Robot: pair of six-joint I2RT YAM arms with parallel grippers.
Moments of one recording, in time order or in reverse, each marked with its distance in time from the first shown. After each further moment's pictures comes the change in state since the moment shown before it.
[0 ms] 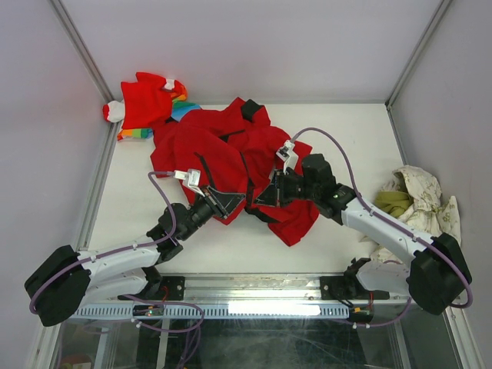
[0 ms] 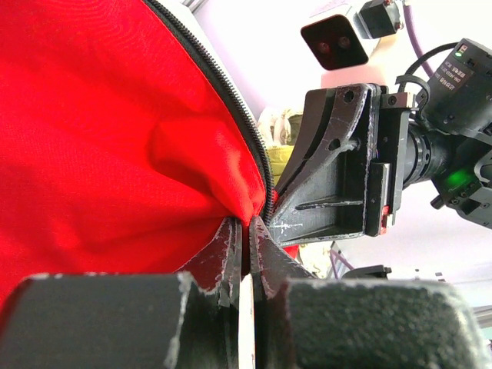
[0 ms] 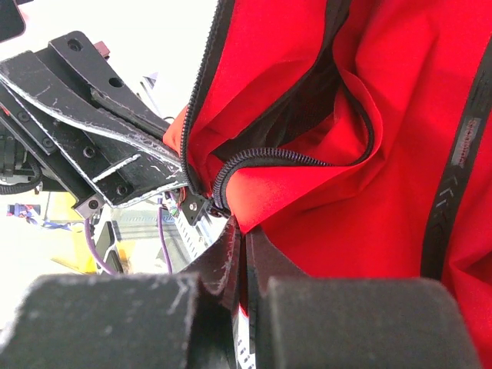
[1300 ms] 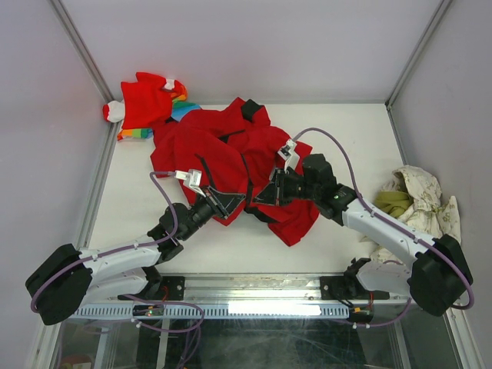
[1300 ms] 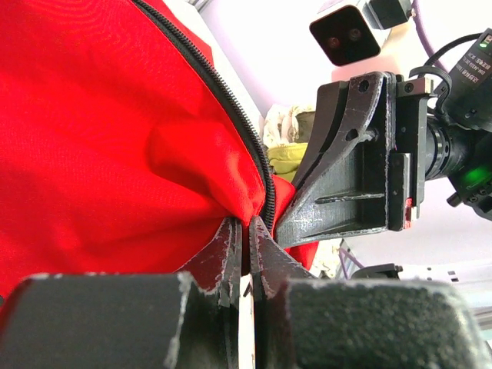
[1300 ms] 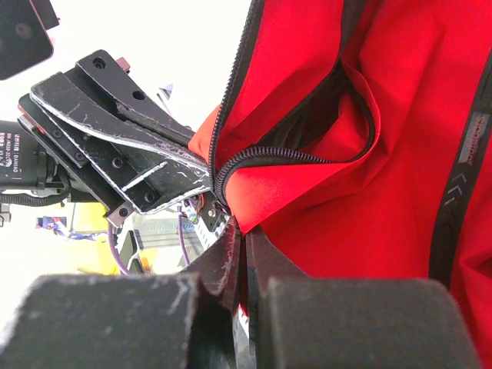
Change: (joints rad) left arm 0.000 0.014 -0.002 0.006 0.002 0.023; right arm 0.006 -0.011 0.000 0.015 0.011 0.085
